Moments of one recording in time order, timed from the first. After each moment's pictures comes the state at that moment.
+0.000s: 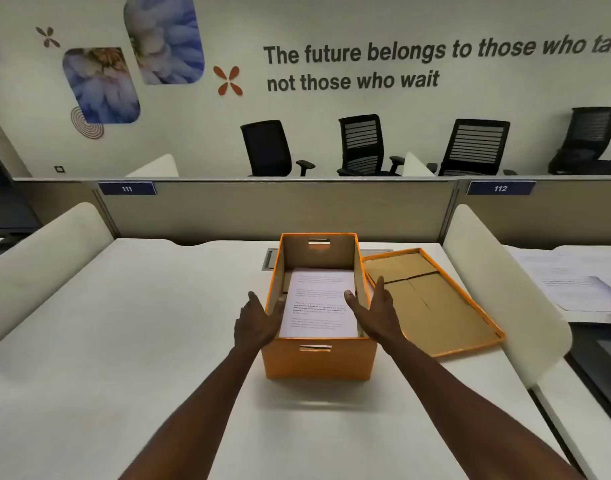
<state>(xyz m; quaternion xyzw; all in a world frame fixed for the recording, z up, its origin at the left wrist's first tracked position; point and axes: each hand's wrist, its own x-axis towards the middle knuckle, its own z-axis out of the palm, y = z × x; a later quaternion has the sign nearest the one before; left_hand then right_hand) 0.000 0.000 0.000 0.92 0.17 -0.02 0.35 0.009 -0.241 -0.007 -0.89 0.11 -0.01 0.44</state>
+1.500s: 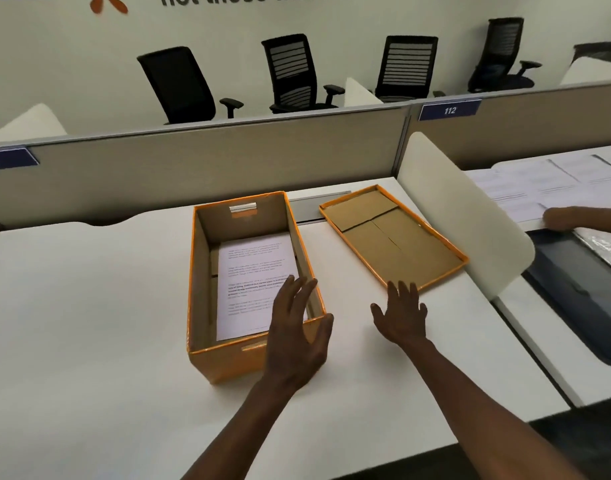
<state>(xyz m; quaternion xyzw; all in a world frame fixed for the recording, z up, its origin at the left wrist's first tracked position) -0.061 -0.057 -0.029 0.86 -0.19 0.11 0.45 -0.034 -0.302 -0.117 -0.96 0.24 0.03 0.16</state>
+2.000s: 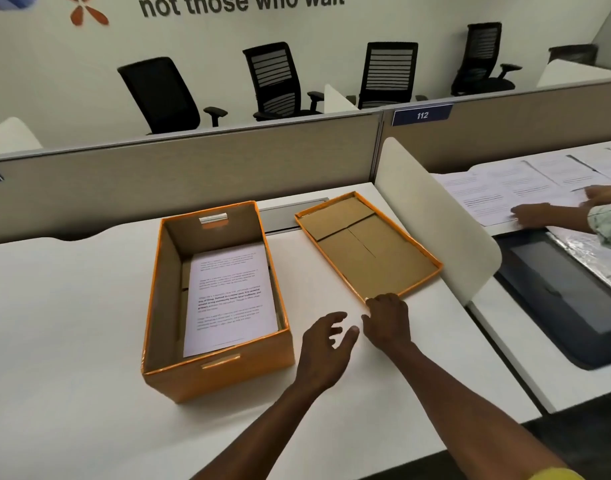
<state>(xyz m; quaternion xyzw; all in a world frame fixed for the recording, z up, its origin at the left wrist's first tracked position) -0.067 -0.166 -0.063 0.82 -0.11 -0.14 0.54 -0.029 -0.352 -0.131 -0.98 0.16 0.00 0.06</state>
